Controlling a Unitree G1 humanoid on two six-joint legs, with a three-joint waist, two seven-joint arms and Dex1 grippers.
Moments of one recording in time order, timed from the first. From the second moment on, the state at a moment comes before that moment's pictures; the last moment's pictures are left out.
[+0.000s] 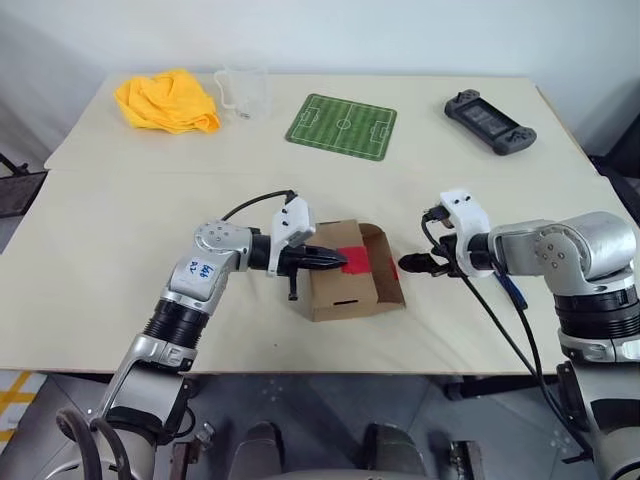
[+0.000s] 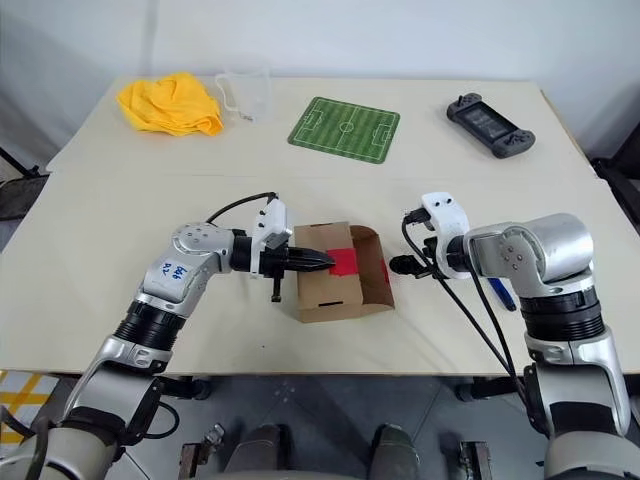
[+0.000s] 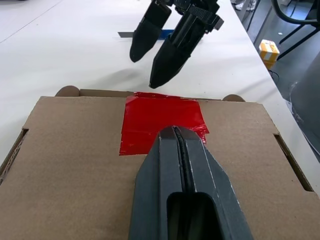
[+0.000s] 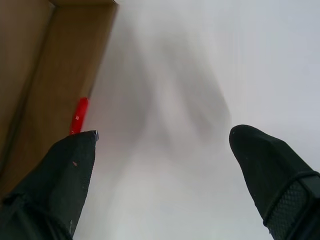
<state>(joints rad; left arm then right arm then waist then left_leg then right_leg) -0.78 0.41 -0.21 0.25 -0.23 0.33 -1.12 -0.83 -0.68 0.06 -0.03 0.63 1.47 0.34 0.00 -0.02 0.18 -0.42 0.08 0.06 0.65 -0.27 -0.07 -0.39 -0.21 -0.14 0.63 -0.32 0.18</state>
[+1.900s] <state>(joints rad) -0.74 0.38 -0.19 0.22 -0.24 0.31 -1.09 -0.81 -0.71 -0.12 0.13 0.92 1.61 0.53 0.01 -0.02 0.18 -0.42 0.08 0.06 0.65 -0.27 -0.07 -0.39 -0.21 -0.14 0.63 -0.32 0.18</state>
